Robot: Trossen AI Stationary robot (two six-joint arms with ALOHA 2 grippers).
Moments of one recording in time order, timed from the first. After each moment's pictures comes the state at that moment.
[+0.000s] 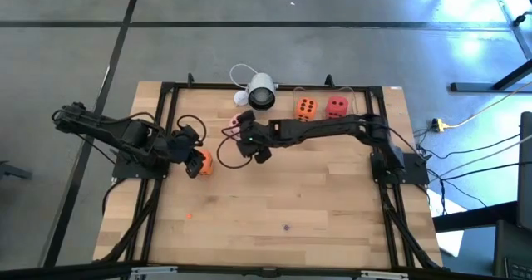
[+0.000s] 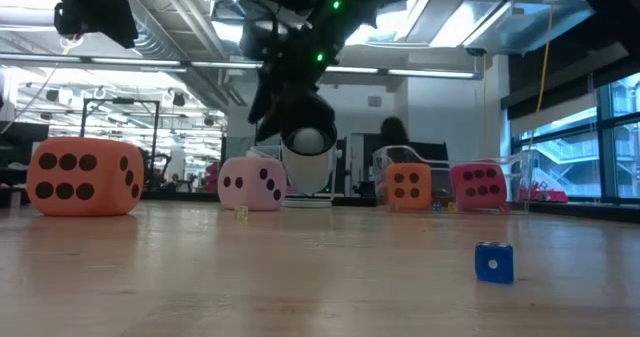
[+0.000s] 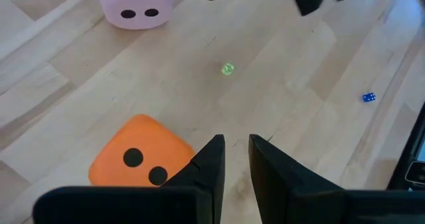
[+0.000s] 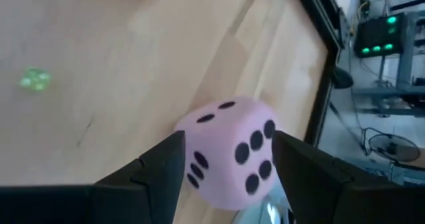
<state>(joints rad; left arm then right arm) -0.24 0.85 0.94 -1.01 -0.28 -0.99 -0.02 2.14 1.73 -0.43 0.31 -0.81</state>
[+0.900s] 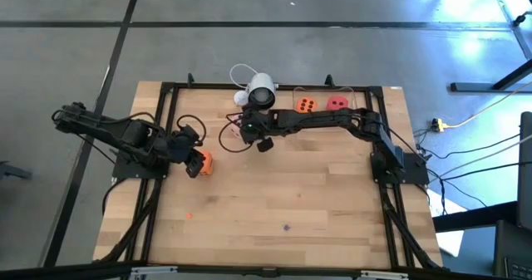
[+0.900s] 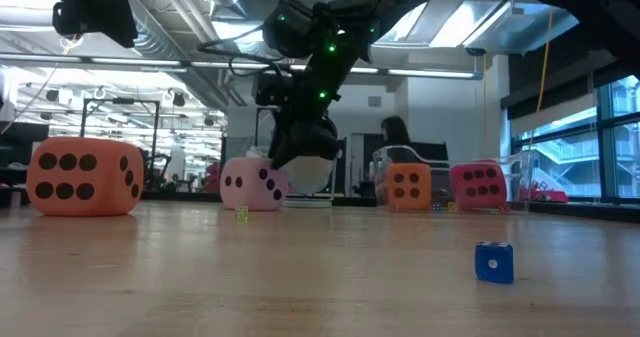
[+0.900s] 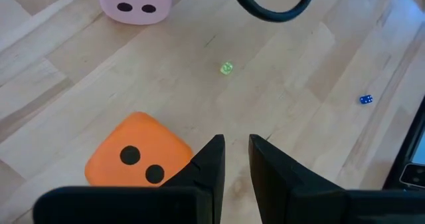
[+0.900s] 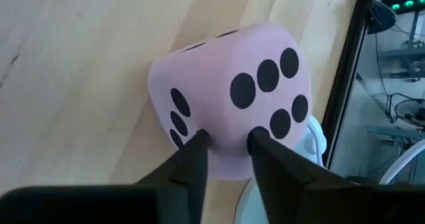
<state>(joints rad) -0.24 0.85 0.94 -1.01 -0.27 -1.01 -0.12 2.21 1.73 -0.46 0.28 -0.78</state>
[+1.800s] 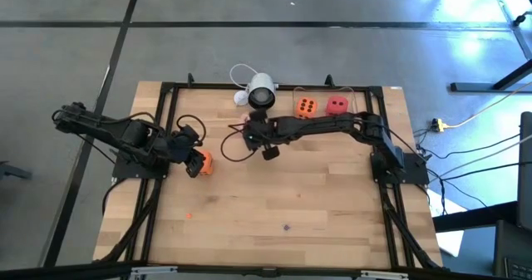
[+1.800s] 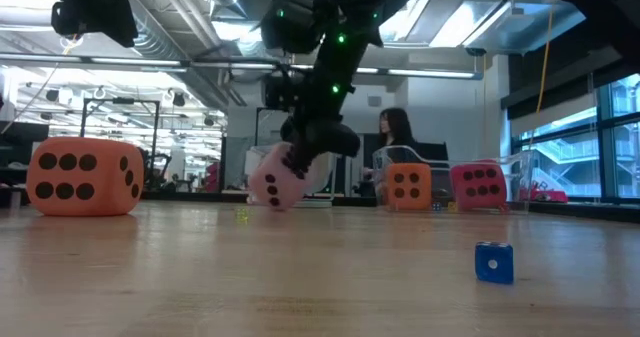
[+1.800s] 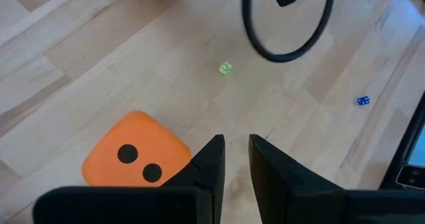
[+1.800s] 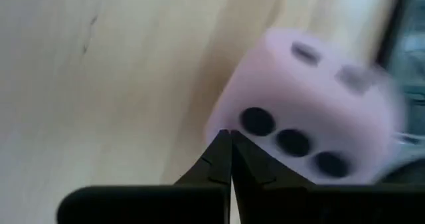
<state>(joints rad) -0.24 0.85 0.94 -1.01 -0.27 -1.03 -0.06 2.19 1.73 -0.65 0.38 -0.61</state>
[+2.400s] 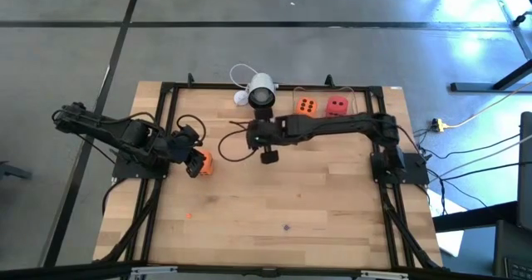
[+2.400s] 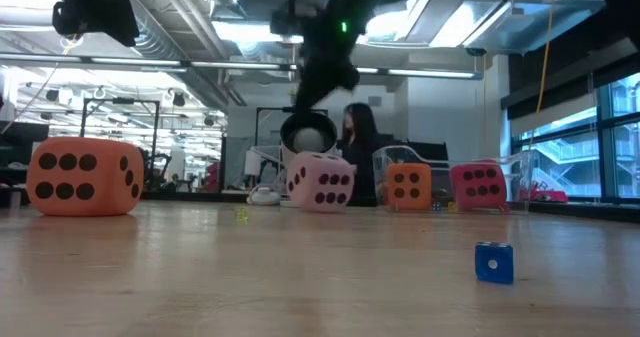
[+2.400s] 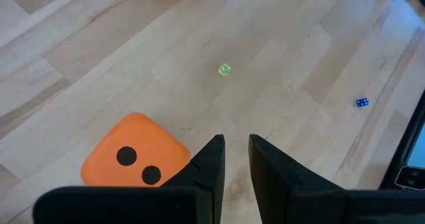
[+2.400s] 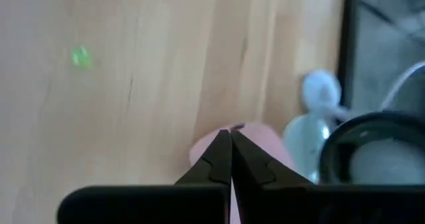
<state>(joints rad) -0.24 0.85 0.94 -1.01 -0.28 -1.02 0.00 2.05 1.76 -0.74 0.35 -0.38</state>
